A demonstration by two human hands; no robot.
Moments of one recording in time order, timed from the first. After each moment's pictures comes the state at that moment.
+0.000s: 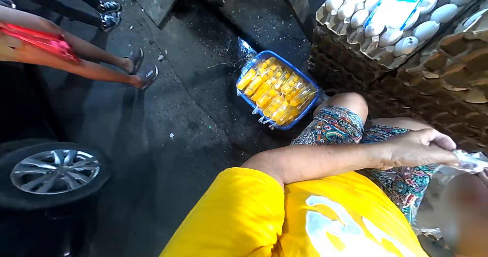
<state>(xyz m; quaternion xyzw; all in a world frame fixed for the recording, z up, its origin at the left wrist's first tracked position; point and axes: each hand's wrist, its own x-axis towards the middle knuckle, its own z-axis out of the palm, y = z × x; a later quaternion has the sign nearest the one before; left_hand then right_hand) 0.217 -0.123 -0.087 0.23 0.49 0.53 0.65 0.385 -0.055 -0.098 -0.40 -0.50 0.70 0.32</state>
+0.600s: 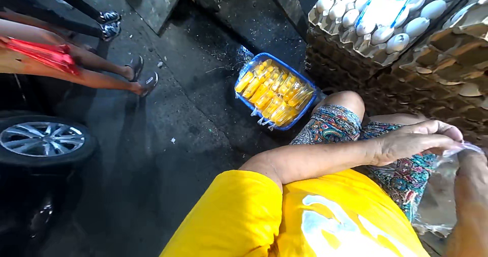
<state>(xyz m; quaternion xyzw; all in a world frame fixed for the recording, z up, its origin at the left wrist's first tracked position) 0.218 -0.123 -0.091 0.21 0.42 0.62 0.63 0.369 -0.044 -0.111 -0.42 -0.76 0.42 0.28</state>
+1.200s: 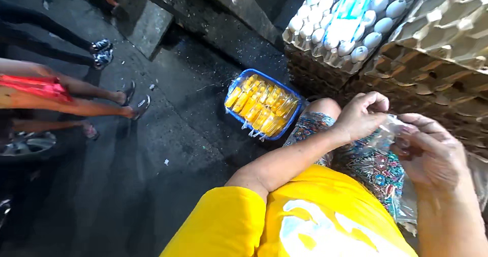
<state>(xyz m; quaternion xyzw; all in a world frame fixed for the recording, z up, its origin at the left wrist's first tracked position) 0.183 -0.114 -0.101 0.32 0.61 0.60 0.40 0.336 -0.047 -0.091 -0.37 -0.50 0.75 0.23</state>
